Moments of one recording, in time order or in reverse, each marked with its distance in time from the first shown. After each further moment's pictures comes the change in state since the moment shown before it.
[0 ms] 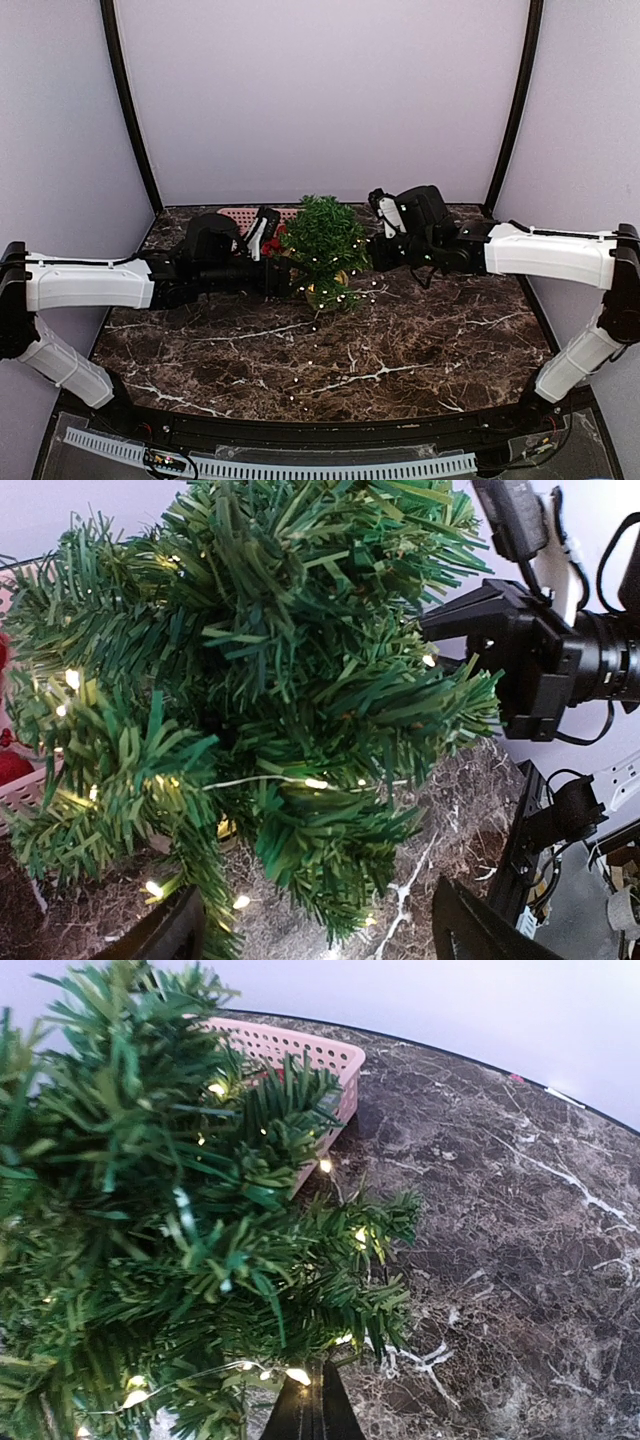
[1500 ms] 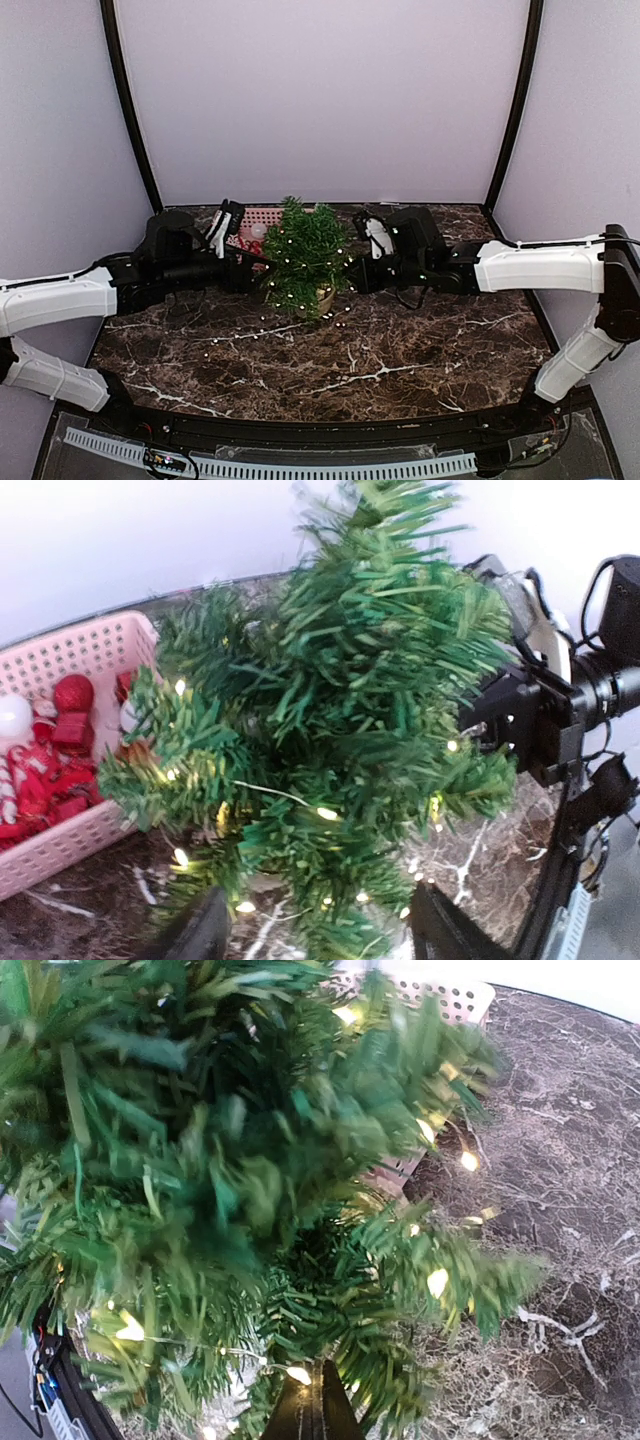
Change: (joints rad) left arm 0.109 -0.182 -0.086 -0.061 0.012 0.171; right arm 0.063 0.042 -0.096 0.151 -0.222 0.152
